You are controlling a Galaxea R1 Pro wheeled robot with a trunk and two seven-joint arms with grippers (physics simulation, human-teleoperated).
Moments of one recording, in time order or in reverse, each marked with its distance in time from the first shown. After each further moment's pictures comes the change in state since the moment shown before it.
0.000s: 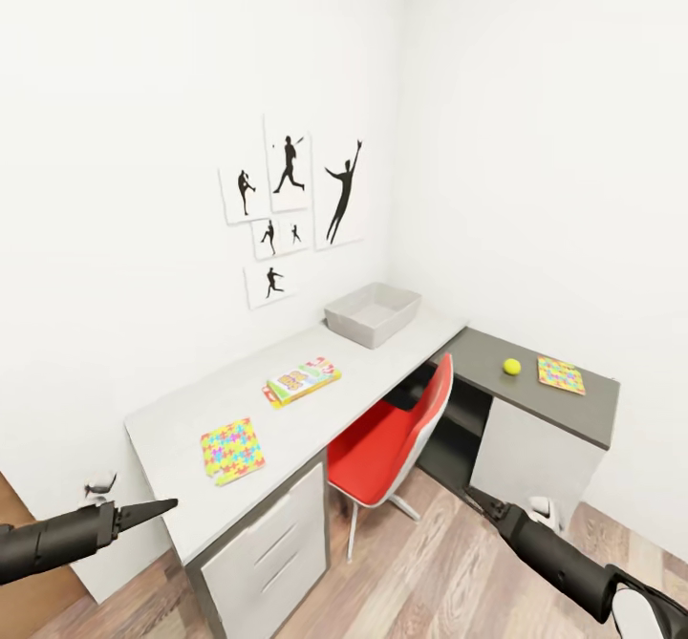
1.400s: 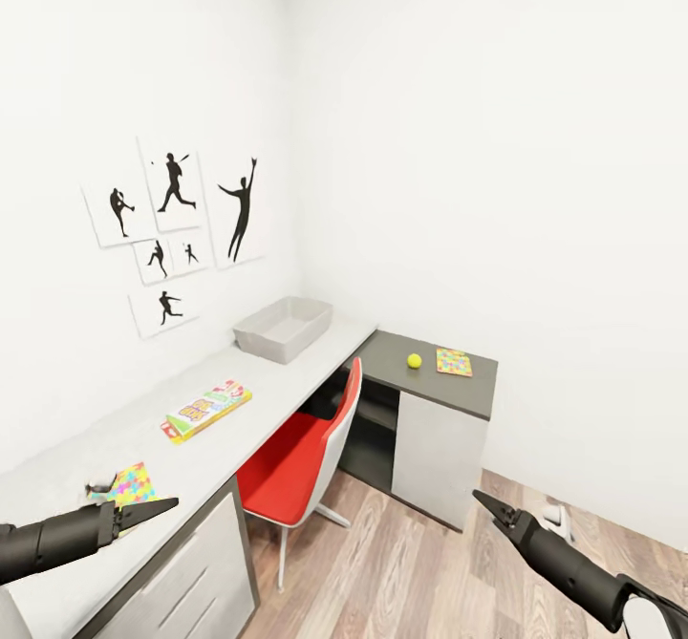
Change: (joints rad) left arm -0.001 -0.003 0.000 -0.002 0.005 -0.001 -0.004; right arm -0.001 -0.014 -0.039 0.051 -0.009 -0.002 0.000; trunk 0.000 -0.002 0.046
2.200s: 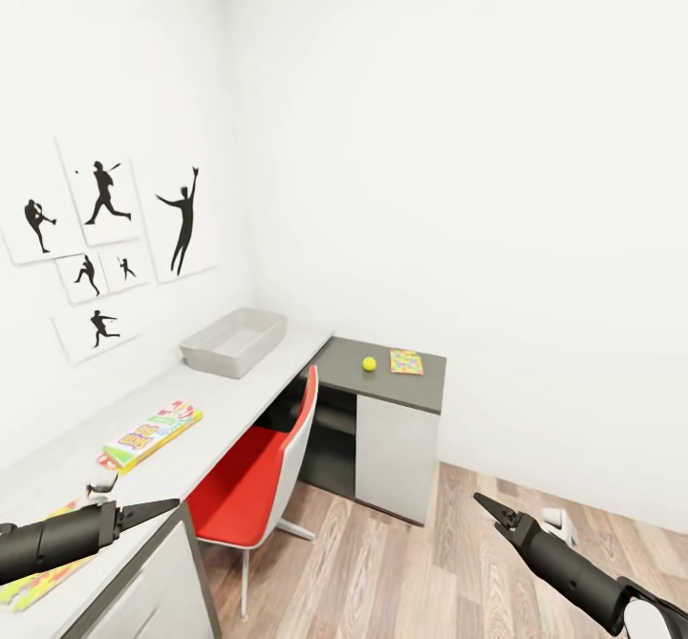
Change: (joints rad) left arm 0.000 0.000 -0.004 -0.001 -0.004 0.000 0.002; right arm 0.000 -0.003 -0.004 0.019 -0.001 -0.001 0.000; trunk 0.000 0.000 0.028
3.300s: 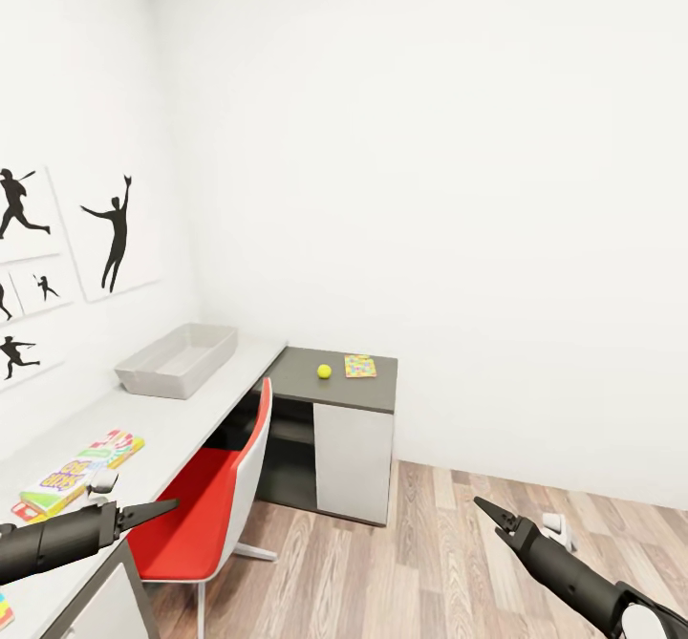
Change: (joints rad) left arm 0.000 0.000 0.000 0.001 -0.004 -0.001 0.005; right arm 0.000 0.001 -0.001 0.035 0.001 -0.023 -0.003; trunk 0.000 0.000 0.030
